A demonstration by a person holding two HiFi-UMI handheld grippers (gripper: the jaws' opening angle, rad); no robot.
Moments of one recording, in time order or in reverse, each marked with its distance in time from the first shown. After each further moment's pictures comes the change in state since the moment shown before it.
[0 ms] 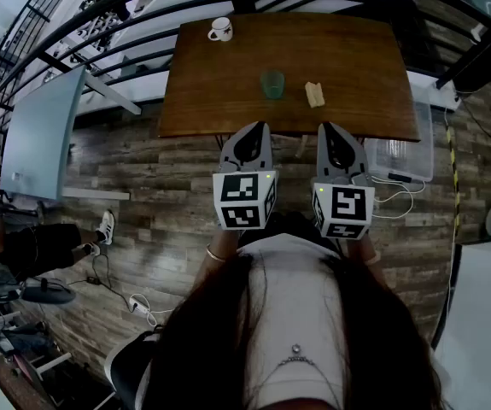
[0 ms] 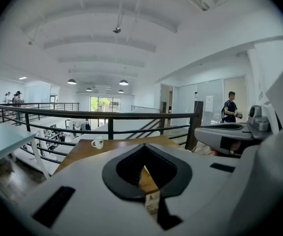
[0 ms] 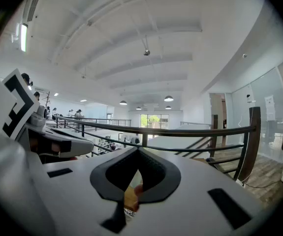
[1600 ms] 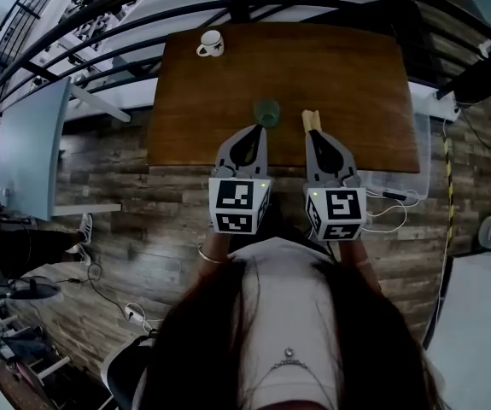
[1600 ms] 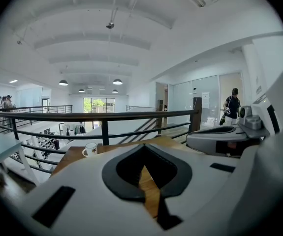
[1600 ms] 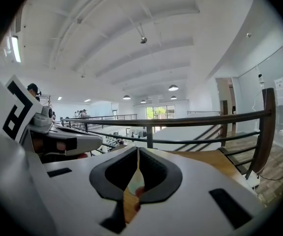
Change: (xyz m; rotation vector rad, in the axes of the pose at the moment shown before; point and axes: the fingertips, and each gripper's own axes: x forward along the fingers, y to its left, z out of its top) left arm 0.125 0.039 0.017 0.071 -0.008 -0.070; right arm 0.131 -0.030 -0.021 0.077 0.074 0.086
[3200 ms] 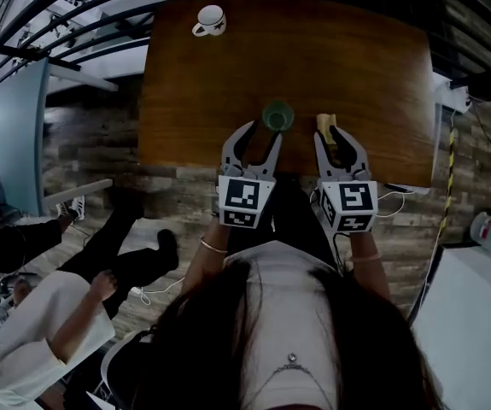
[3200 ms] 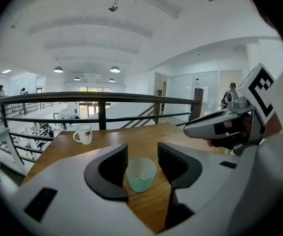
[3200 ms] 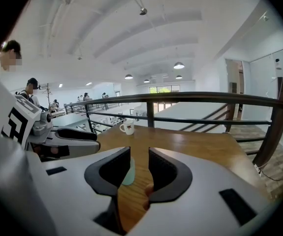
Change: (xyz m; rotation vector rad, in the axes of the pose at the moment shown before) left arm 0.099 0.052 -0.087 -0.012 0.104 -0.087; right arm 0.115 -0.036 -0.072 -0.001 0.252 0.050
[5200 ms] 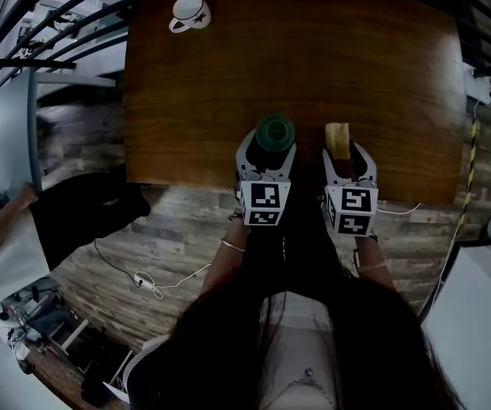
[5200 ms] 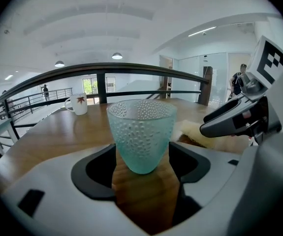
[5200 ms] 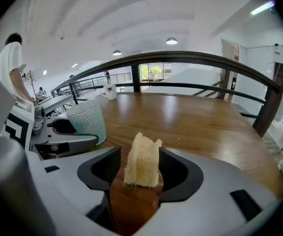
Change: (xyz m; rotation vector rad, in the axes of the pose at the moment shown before) left arm 0.108 0.003 -0.142 0.005 0.156 0.084; right arm 0.076 -0.064 -0.148 0.058 0.276 -0.092
